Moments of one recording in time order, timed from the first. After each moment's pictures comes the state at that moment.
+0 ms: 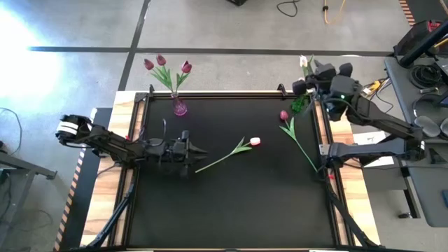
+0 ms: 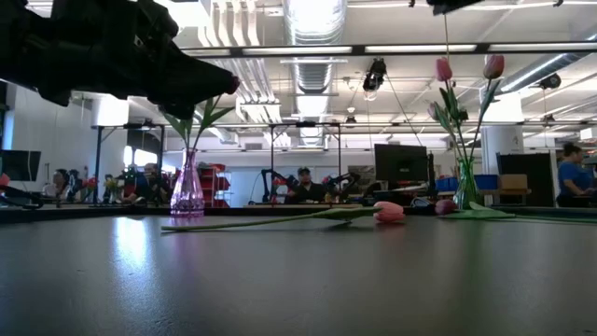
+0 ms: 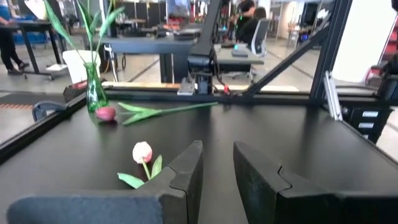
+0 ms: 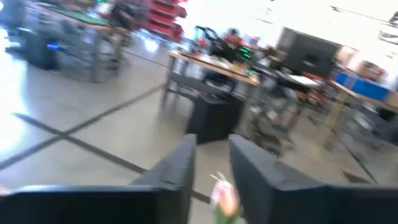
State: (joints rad) left arm -0.11 1.26 0.25 0.96 -0.14 -0.04; right arm -0.35 0.93 1.13 -0.29 0.97 -0.21
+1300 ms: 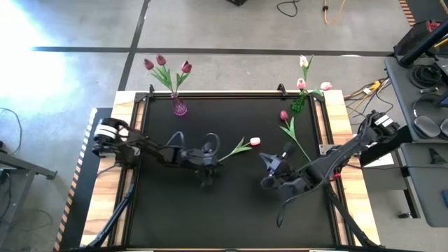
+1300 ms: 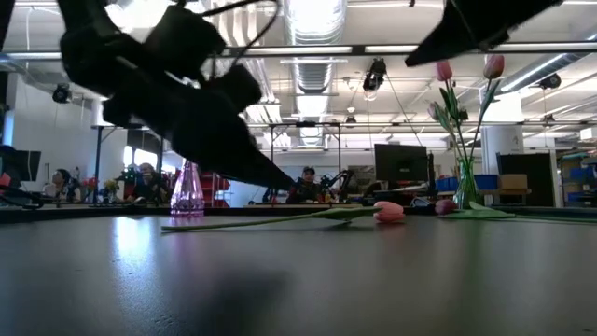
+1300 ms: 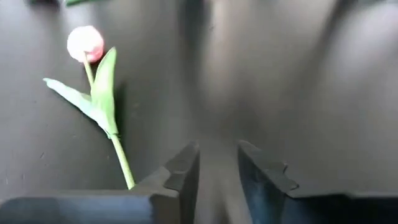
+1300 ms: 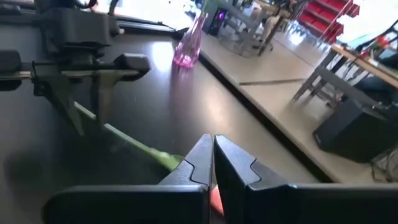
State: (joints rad) left arm -0.11 1.75 0.61 0.62 -0.09 -0.10; right arm 0.56 1.41 0.86 -0.34 1.14 0.49
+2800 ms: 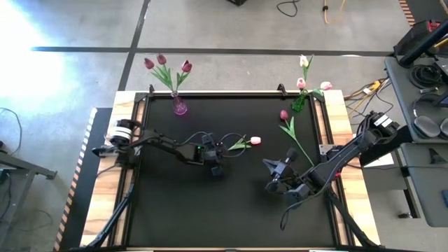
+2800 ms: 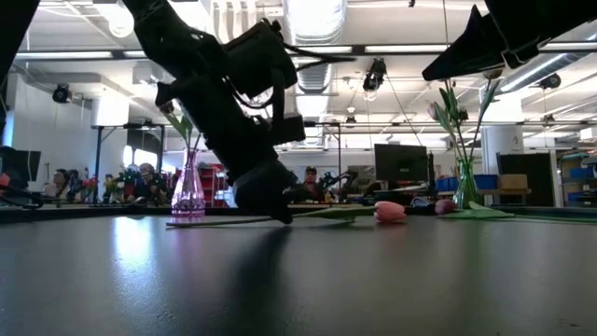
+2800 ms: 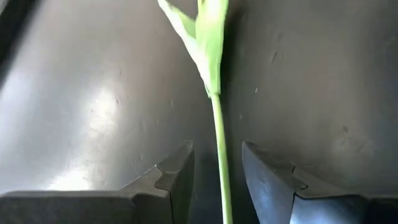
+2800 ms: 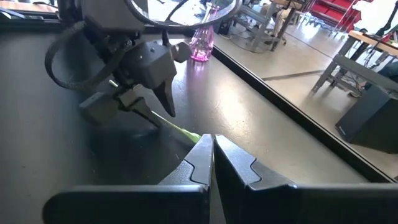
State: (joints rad) left arm -0.07 1.91 1.00 -0.06 -0.50 -0.11; right arm 0.64 1.42 0.78 -0.31 1.15 0.65
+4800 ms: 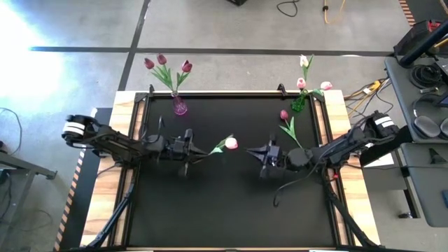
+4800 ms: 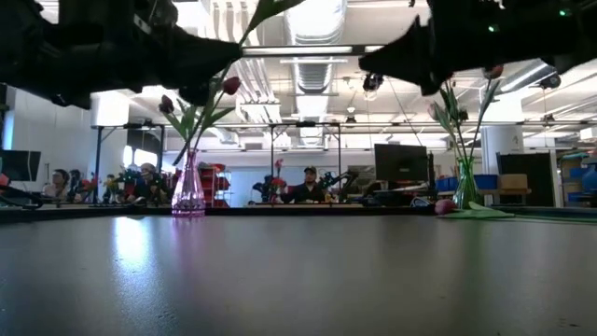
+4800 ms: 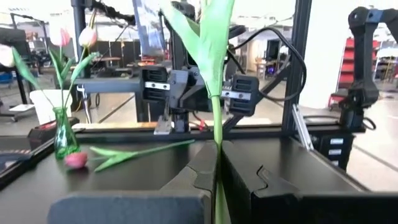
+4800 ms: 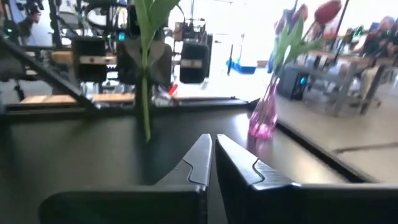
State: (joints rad) left arm -0.05 1.35 0.27 1.20 0.04 -0.01; right arm 0.27 1.42 0.44 0.96 0.56 -0.05
